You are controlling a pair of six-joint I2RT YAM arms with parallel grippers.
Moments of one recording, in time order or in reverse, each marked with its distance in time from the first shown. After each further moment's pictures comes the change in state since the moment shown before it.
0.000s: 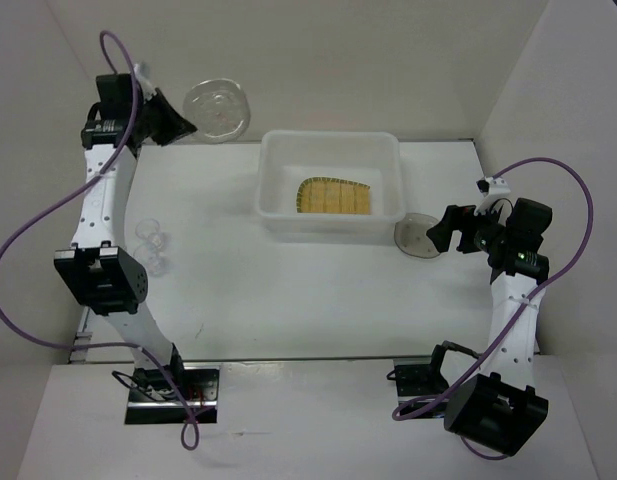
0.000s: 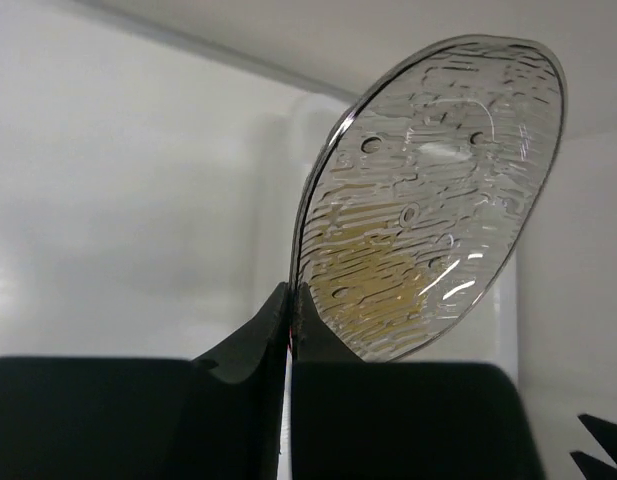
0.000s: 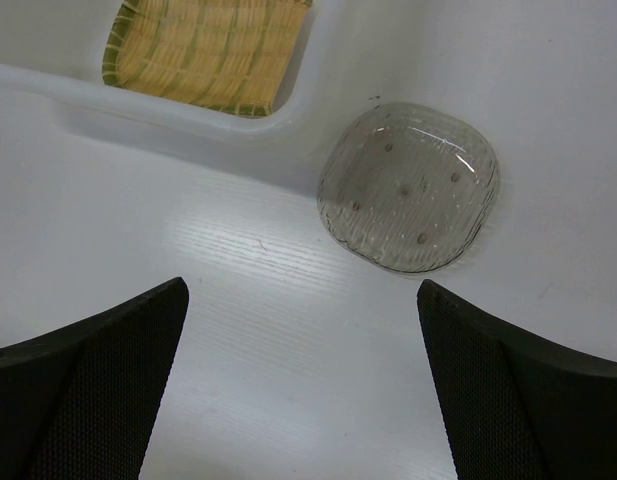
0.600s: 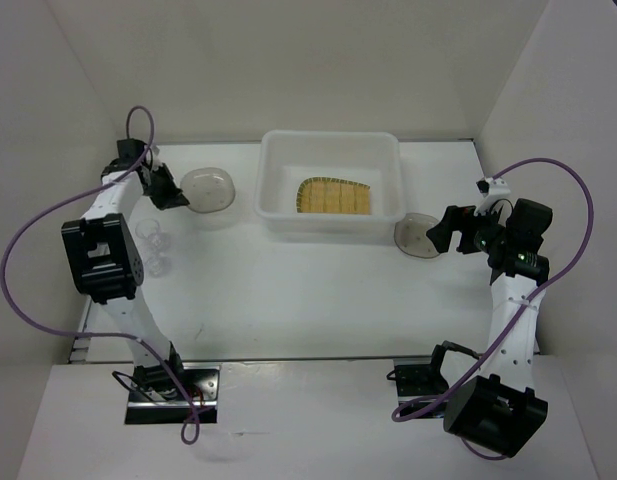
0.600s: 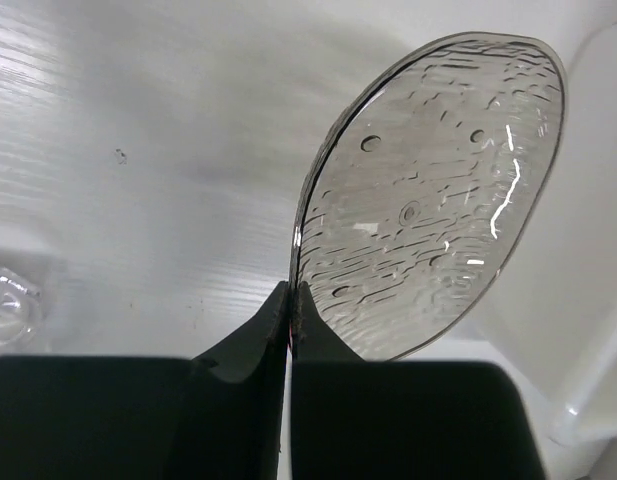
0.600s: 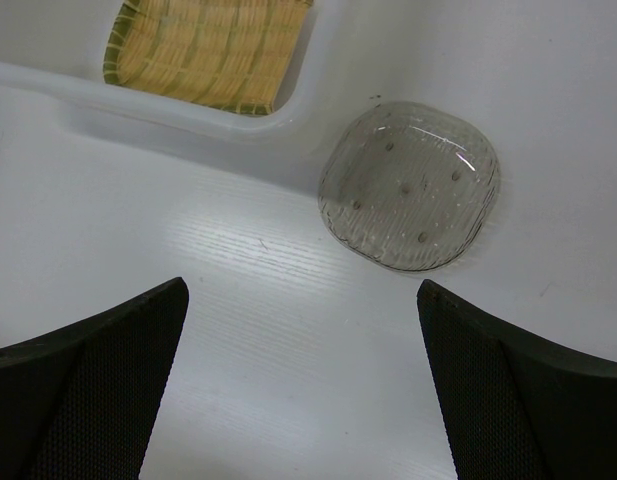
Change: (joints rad) left arm 0.092 0.152 -0.418 0.100 -0.075 0.135; right arm 0.000 -0.008 0.000 -0.006 0.001 -0.001
